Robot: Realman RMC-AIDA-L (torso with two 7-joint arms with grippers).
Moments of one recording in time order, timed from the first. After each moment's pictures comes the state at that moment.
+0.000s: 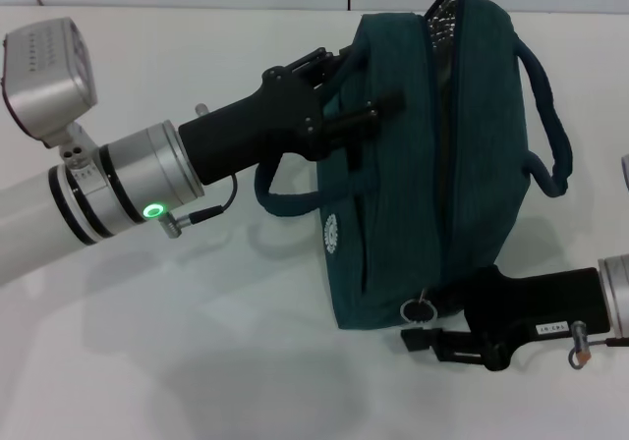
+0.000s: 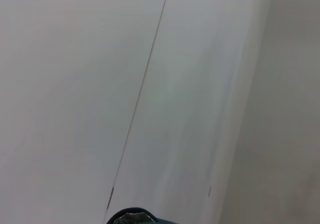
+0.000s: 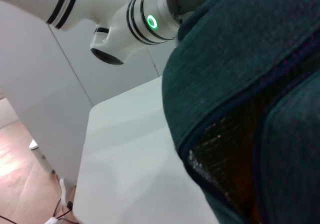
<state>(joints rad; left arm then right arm) -0.72 -2.09 2.84 -0.12 -0.63 1.63 -0.93 0.55 2.03 -1.36 -0.53 -1.67 -1.45 1.37</state>
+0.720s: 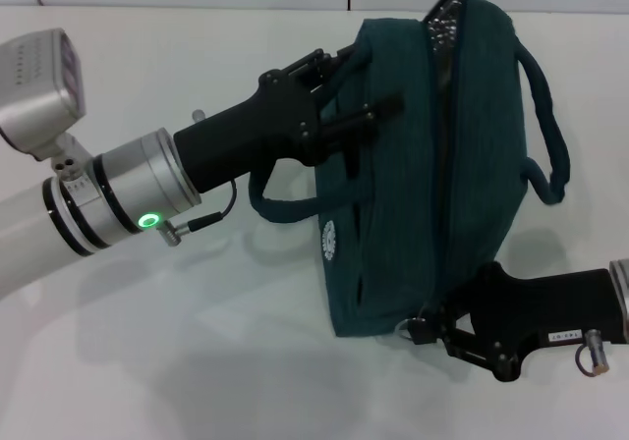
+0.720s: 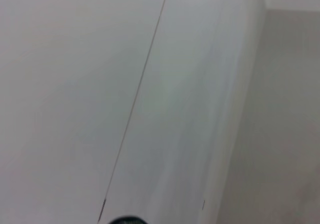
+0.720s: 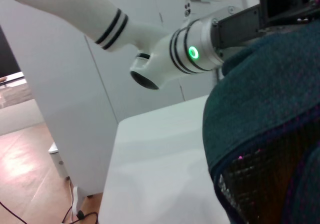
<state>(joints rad) -0.69 -2.09 2.84 -0.10 -0.65 1.66 -0.92 0.53 2.02 -1.35 -0.54 -1.62 -1.54 1.21</state>
